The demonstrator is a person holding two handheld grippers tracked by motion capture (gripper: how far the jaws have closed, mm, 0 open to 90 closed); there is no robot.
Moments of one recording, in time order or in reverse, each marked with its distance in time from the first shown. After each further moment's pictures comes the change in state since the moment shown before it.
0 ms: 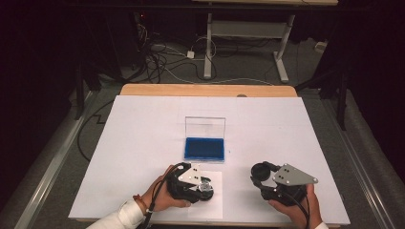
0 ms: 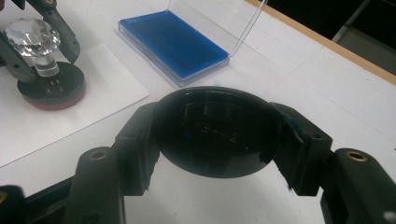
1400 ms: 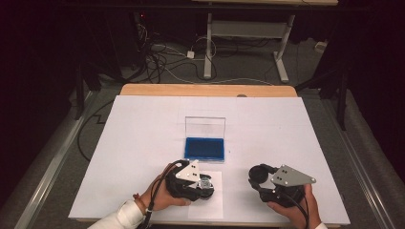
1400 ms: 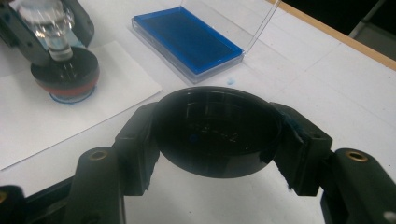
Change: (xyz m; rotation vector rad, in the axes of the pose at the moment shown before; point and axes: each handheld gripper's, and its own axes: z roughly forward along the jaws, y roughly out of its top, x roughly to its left) left arm -0.001 0.009 -0.015 -0.068 0.008 -0.033; right arm 0.003 -0.001 0.002 0.008 0.044 0.004
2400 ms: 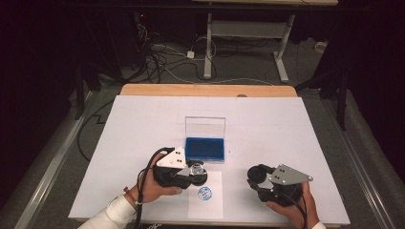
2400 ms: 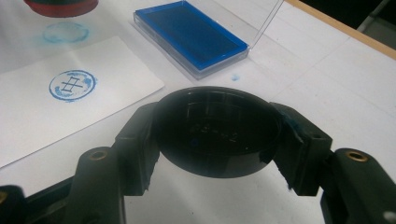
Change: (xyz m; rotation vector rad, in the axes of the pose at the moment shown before) left arm 0.013 0.007 -0.041 -0.119 0.060 -0.023; right arm -0.001 -0.001 0.007 0.018 0.019 0.004
